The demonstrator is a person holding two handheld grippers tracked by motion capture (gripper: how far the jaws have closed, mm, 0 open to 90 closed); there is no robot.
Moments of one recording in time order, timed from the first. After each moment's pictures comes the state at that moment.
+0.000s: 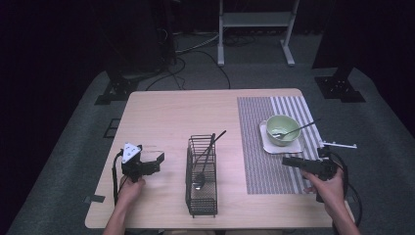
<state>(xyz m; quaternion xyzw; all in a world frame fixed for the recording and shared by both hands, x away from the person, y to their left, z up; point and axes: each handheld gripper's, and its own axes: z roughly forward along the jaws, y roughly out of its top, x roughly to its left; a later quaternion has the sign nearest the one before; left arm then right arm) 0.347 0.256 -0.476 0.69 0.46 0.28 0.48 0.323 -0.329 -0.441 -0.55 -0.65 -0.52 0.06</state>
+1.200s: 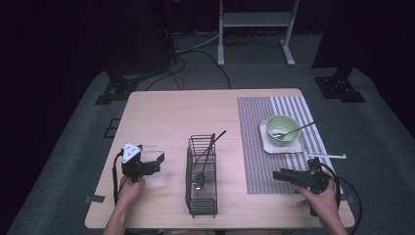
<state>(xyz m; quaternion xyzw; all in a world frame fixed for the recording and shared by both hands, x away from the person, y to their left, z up) 0.347 0.255 -0.476 0.69 0.46 0.28 0.48 0.294 -0.298 -0.449 -0.52 -0.68 -0.51 0.09</state>
